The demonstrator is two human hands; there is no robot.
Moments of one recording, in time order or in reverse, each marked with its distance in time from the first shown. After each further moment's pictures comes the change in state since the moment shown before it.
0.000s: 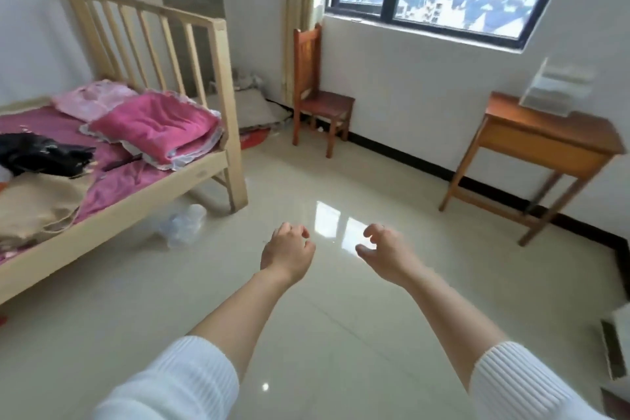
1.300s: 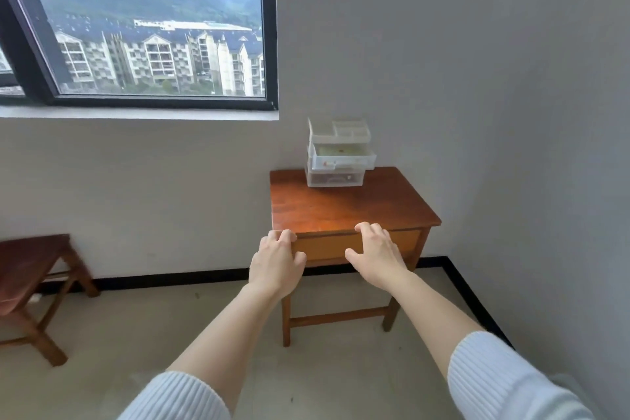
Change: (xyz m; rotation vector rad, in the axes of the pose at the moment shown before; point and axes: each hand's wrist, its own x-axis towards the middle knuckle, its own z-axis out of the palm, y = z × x) left_hand 0.773 0.671 0.380 -0.081 -0.244 0.639; right_hand 0.674 0.577 -0.442 -0.074 0.464 0.550
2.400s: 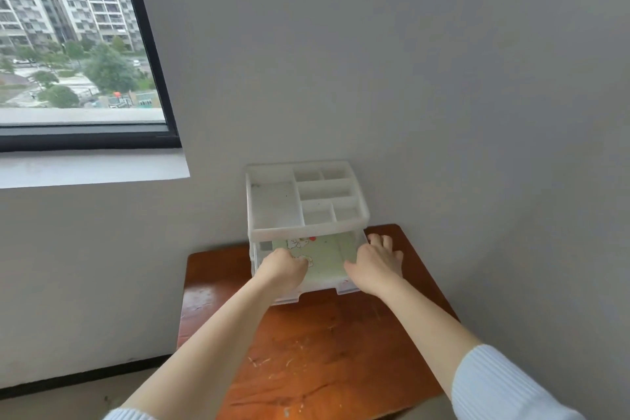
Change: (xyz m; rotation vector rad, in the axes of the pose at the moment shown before) left_hand 0.511 0.070 0.151 -0.231 -0.522 -0.309; right_hand 0.510 0.123 0.018 -0.327 -0.178 0.220
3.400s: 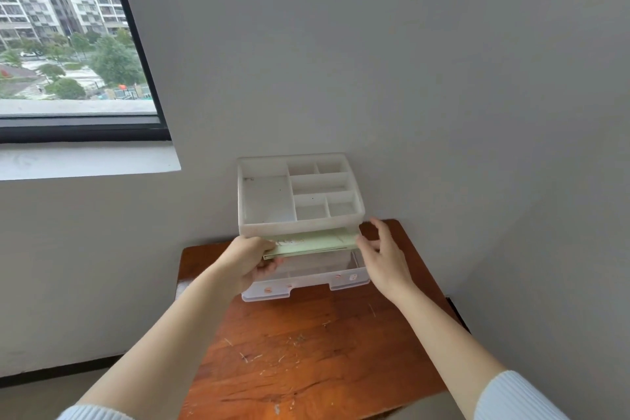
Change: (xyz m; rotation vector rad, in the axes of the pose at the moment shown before) left_hand 0.014 -0.017 -0.025 -0.908 -0.072 -0.160; right_hand -0.007 0.032 0.003 0.862 0.123 0.009
